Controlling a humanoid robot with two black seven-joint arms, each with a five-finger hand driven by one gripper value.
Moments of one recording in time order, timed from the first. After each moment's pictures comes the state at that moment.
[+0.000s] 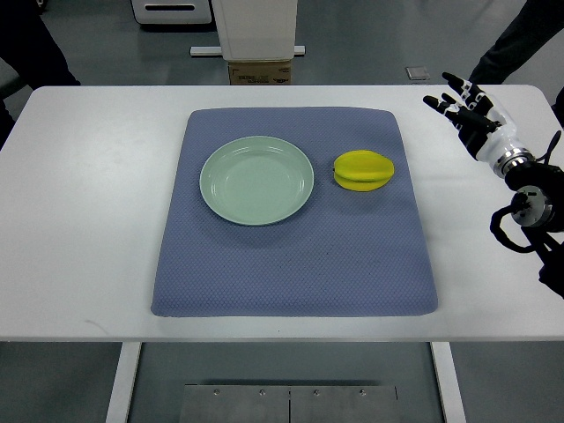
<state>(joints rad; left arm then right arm) -0.01 0.00 -0.10 -0.20 0.13 0.00 -0.02 0.83 -0.23 0.80 0.54 -0.29 0.17 0.24</state>
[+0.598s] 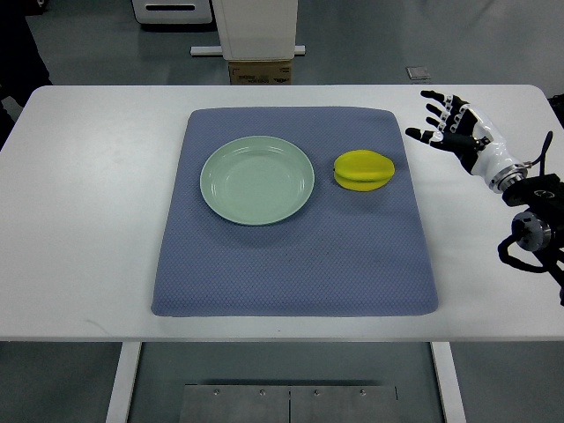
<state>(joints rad) -0.01 0.00 -0.10 -0.20 0.13 0.00 -0.02 0.84 -0.32 0.46 0.64 -0.32 0.18 0.45</state>
